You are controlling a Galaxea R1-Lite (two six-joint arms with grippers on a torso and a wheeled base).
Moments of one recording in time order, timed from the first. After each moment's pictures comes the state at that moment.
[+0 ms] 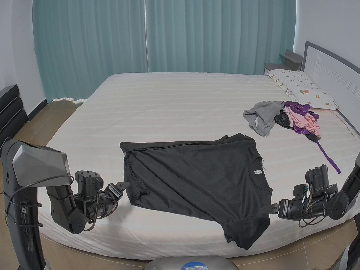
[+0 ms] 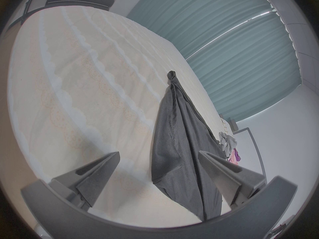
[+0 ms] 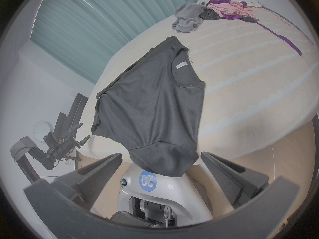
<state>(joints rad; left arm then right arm) -0.23 2.30 -0.46 -1.24 -0.02 -1.02 0.17 1.90 -0.31 -0.68 0.31 0.44</state>
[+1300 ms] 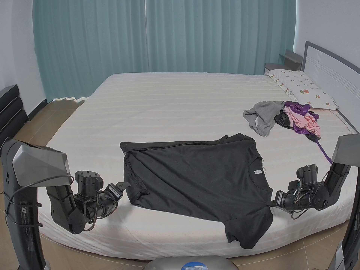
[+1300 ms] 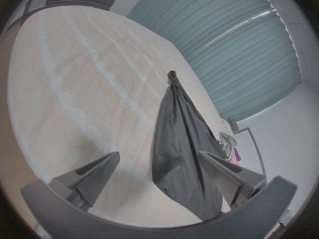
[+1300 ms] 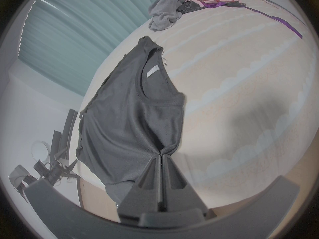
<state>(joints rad) -0.23 2.30 -0.46 -1.25 -0.02 -1.02 0.03 2.24 -0.51 -0.80 0.34 0.47</state>
